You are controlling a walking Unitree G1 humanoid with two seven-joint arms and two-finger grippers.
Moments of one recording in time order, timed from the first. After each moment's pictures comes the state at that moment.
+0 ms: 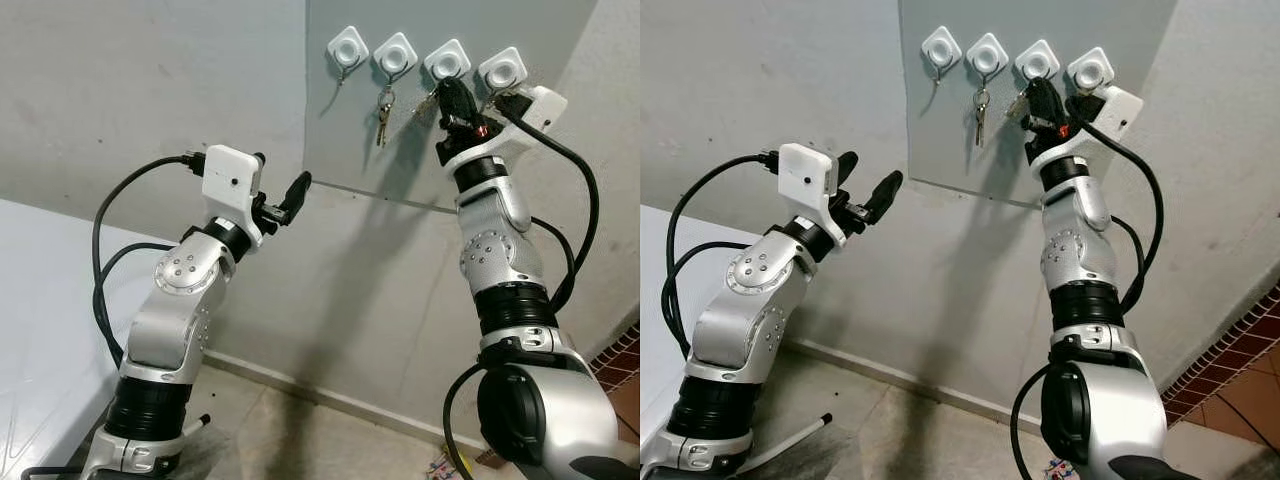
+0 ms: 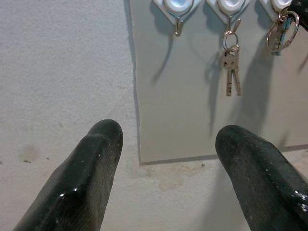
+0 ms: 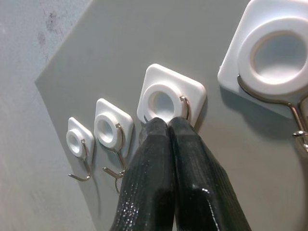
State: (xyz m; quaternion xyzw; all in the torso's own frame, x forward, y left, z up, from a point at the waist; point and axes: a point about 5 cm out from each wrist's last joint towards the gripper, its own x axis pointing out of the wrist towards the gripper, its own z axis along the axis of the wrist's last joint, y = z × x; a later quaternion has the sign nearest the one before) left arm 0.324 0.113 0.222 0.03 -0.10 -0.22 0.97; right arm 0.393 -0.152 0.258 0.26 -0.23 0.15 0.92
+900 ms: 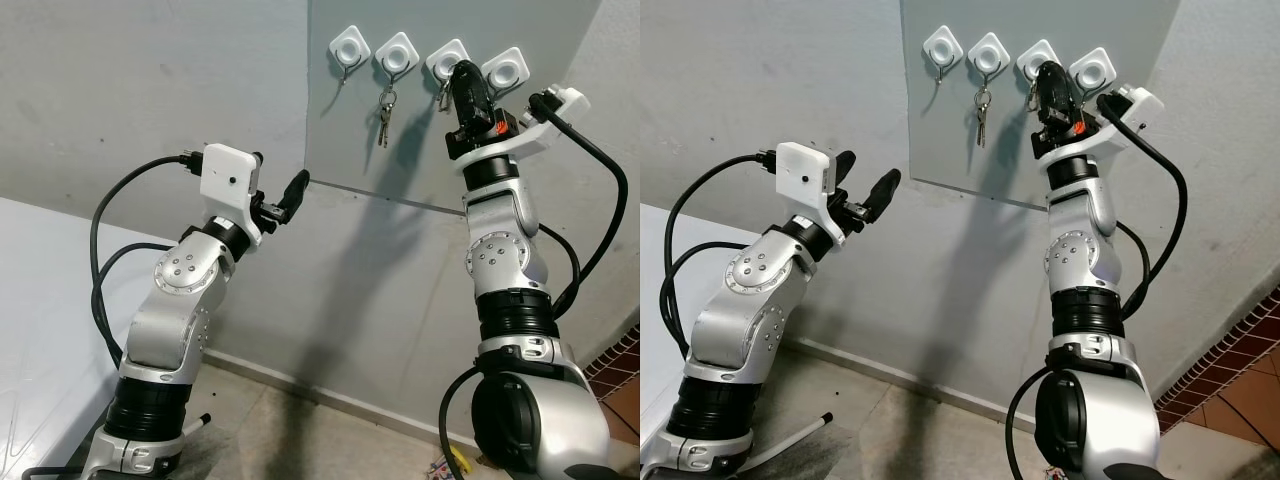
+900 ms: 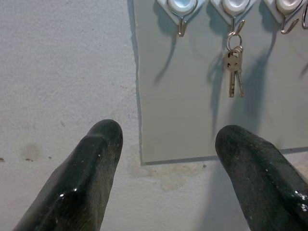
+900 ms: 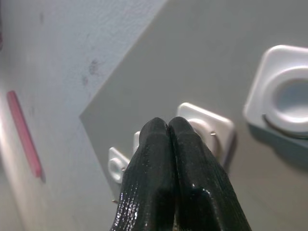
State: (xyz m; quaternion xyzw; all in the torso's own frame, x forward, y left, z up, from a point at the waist) left arm 0.323 0.114 0.223 0.02 -0.10 -0.22 0.97; right arm 0.382 -0.149 0.270 0.30 -0.27 0.20 0.89
